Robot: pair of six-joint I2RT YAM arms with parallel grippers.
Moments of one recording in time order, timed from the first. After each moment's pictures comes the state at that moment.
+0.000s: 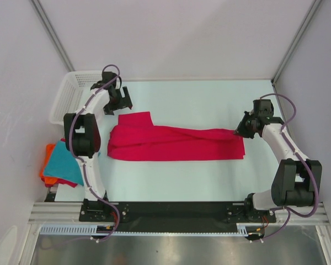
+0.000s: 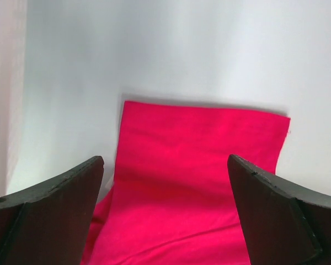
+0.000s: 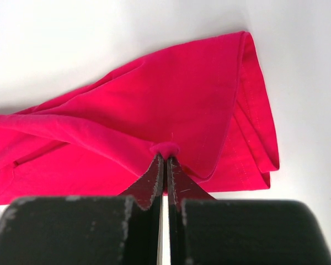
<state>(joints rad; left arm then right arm) -0.05 2.07 1.74 -0.71 -0.02 -0.35 -0.03 1.41 1.00 -0.55 -0.17 0.46</state>
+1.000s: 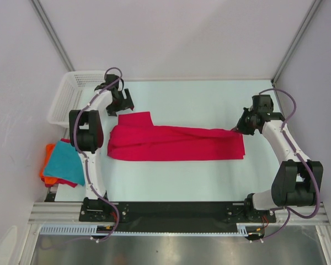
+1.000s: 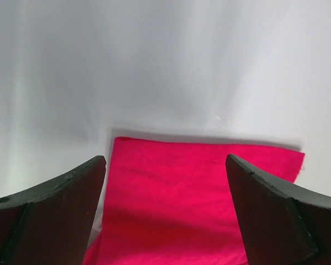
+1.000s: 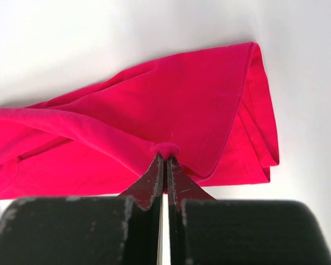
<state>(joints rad) -0.04 2.21 1.80 -0.66 0.00 -0.38 -0.01 1.41 1.09 -0.63 -0.15 0.45</state>
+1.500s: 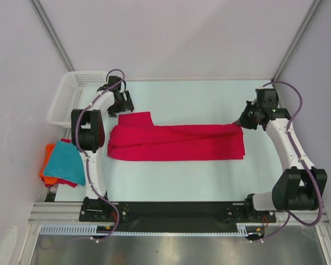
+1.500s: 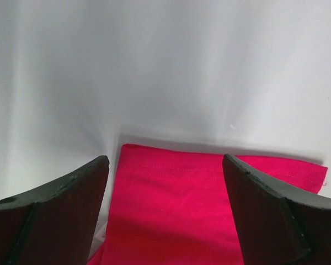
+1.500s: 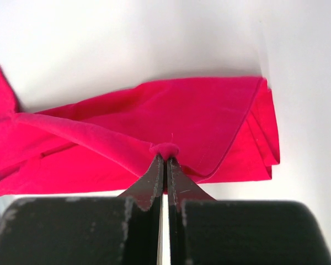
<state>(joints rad) -0.06 2.24 1.80 -0.65 -0.09 -0.38 -0.01 1.38 1.19 -0.70 -0.16 0.44</state>
